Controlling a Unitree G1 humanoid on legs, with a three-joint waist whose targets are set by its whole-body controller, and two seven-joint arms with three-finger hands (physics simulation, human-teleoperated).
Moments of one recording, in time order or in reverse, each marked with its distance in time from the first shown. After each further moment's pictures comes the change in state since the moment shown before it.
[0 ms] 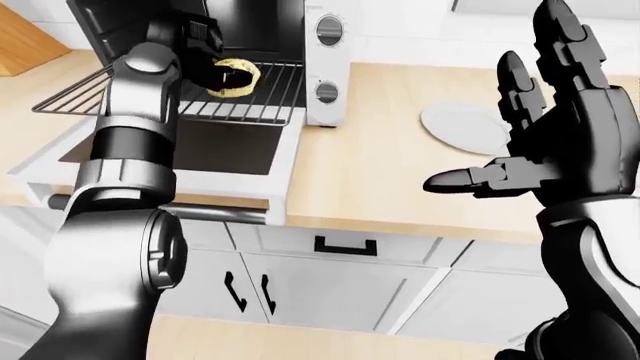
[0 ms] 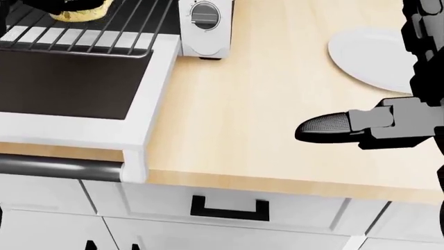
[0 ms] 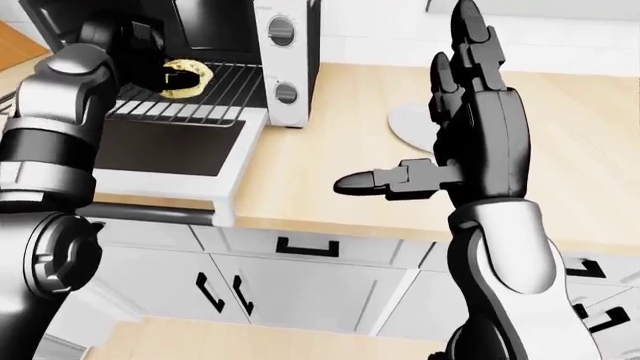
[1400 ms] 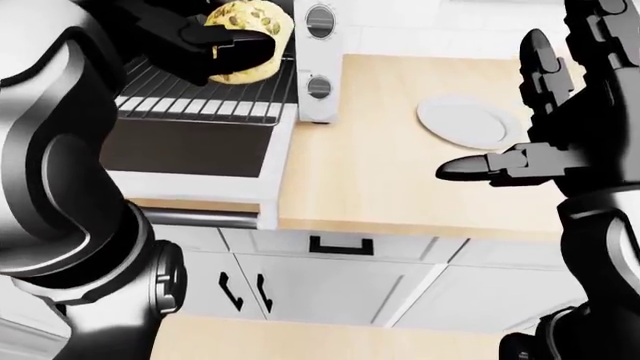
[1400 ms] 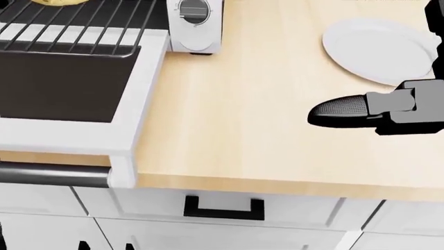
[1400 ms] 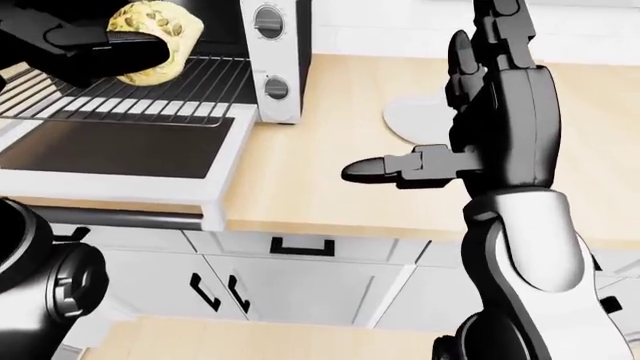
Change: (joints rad) left arm 0.189 0.000 0.002 -1.513 -0.143 1.002 -0.146; right arm -0.076 -0.047 -0.041 -0.018 0.032 0.067 -0.024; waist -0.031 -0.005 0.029
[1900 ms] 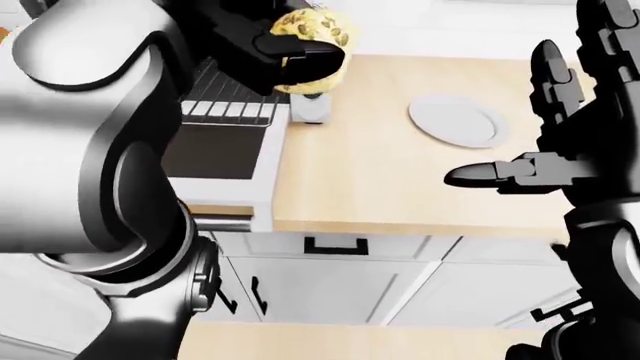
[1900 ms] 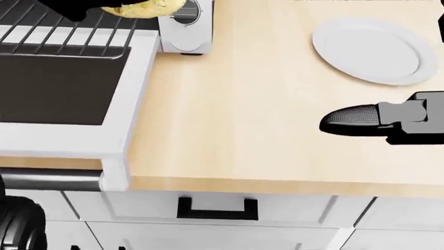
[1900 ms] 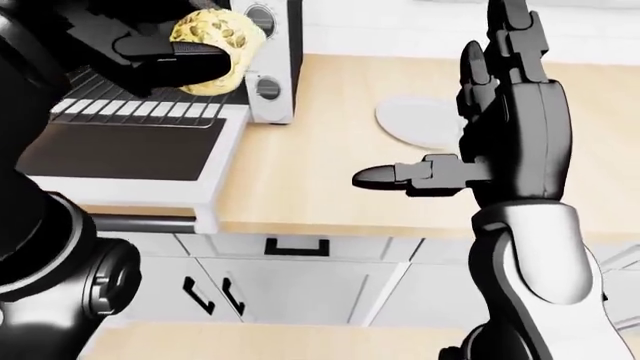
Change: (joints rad) left arm -0.057 -0.148 -0.081 -0.025 0.022 0.041 0.003; right arm 0.060 -0.009 -0.030 -0.019 0.004 -0.022 -0.004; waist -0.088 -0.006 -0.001
